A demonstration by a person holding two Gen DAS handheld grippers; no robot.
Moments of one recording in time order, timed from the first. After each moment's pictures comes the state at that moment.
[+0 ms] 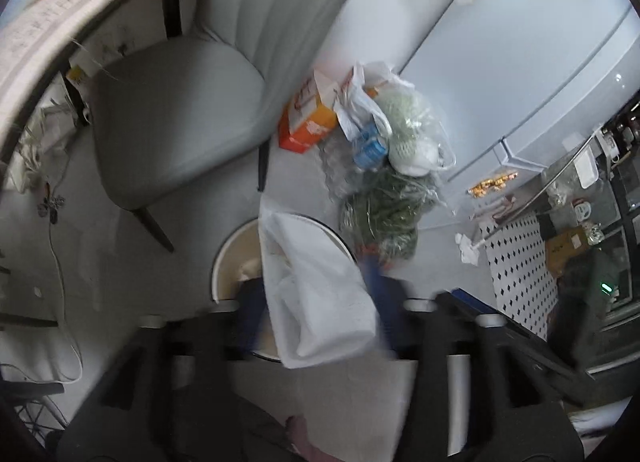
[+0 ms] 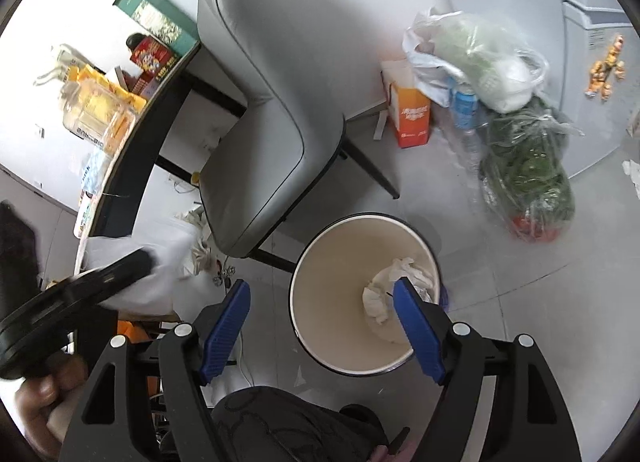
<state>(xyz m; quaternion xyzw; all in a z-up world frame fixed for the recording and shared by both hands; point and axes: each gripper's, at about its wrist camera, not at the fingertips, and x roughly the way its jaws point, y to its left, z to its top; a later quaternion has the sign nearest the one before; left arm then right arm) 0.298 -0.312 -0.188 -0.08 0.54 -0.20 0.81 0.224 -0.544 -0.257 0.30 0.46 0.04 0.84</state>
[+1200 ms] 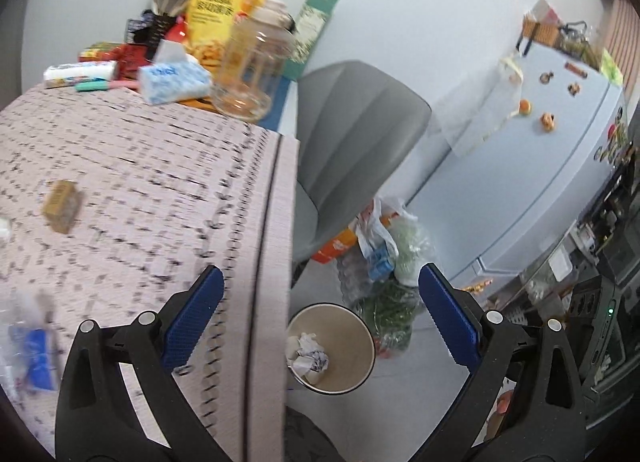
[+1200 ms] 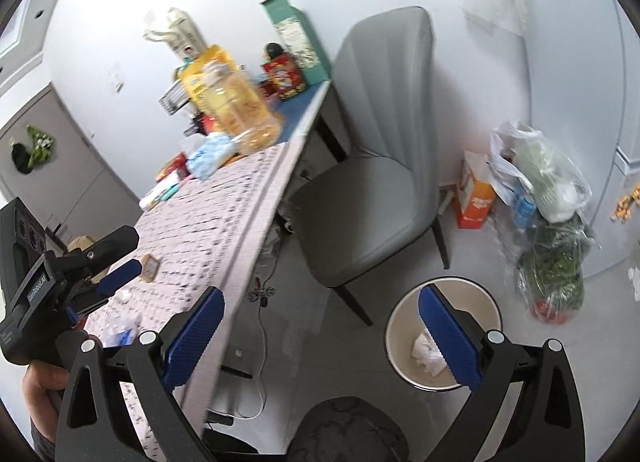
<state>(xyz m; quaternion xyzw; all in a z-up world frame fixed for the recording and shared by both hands) 0.201 -0.105 -0.020 -0.16 0.35 -0.14 0.91 0.178 -0.370 -0.067 0.19 0.36 0.13 0.91</state>
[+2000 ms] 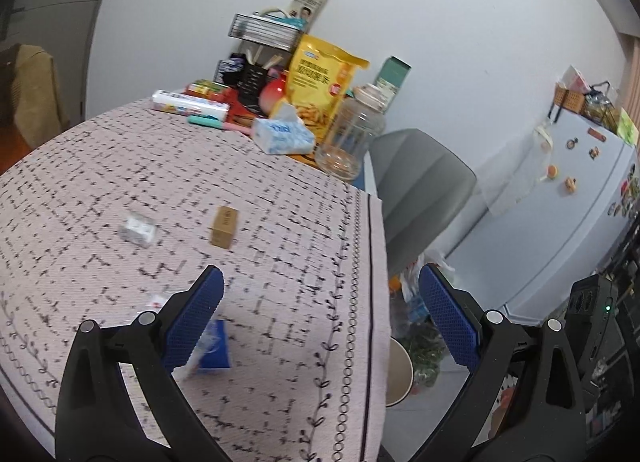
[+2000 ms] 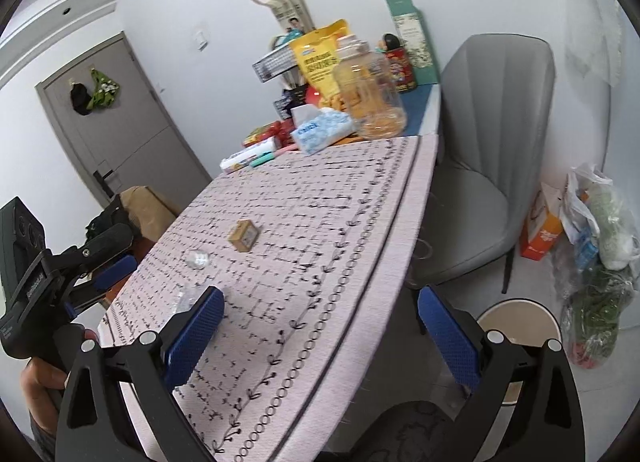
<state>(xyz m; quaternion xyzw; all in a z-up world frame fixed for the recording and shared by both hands) 0.111 0.035 0.011 -0.20 0.28 -0.04 0.94 0.157 -0.238 -0.032 0.12 0.34 0.24 0.90</state>
